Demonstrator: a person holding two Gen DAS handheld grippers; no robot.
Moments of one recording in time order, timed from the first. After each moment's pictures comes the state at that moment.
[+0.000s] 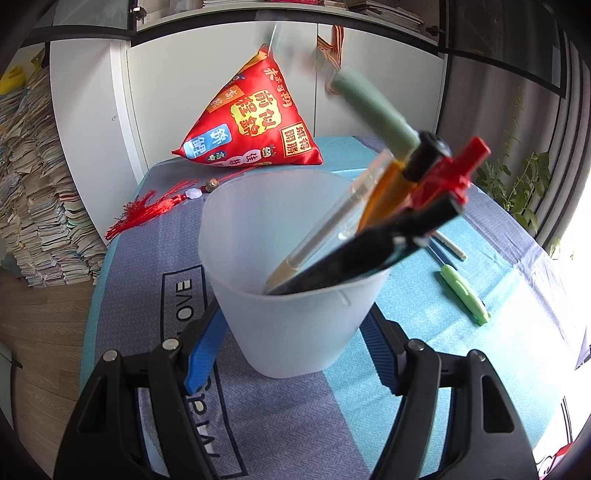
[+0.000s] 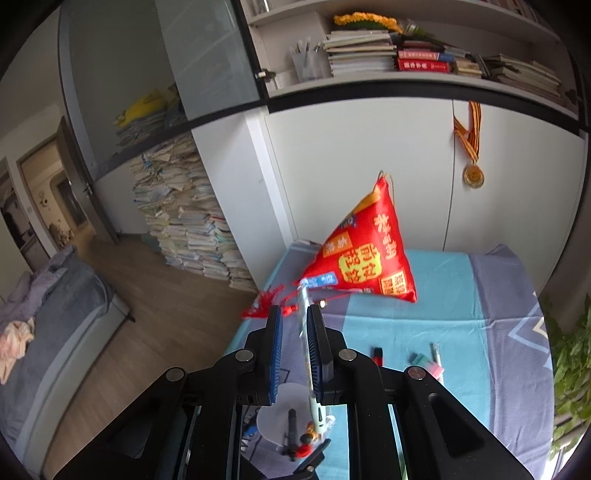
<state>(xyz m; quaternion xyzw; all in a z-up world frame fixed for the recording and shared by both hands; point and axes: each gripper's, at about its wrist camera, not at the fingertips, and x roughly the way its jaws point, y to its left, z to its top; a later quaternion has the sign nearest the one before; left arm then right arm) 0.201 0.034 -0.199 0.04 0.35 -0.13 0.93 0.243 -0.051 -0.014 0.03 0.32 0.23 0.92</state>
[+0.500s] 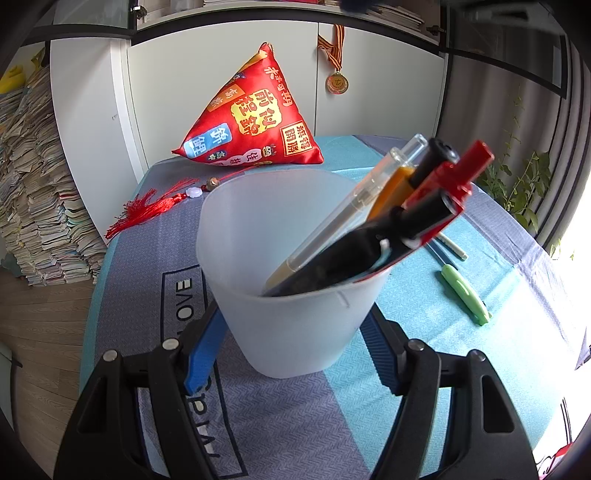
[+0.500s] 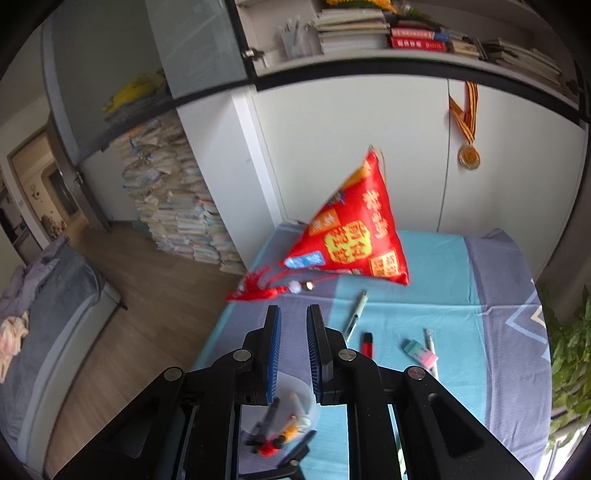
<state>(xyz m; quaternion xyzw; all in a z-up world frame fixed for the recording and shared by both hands) 0.202 0.034 -0.200 0.04 0.35 -0.13 0.93 0.263 -0.057 -0.036 0.02 0.36 0.22 0.91</state>
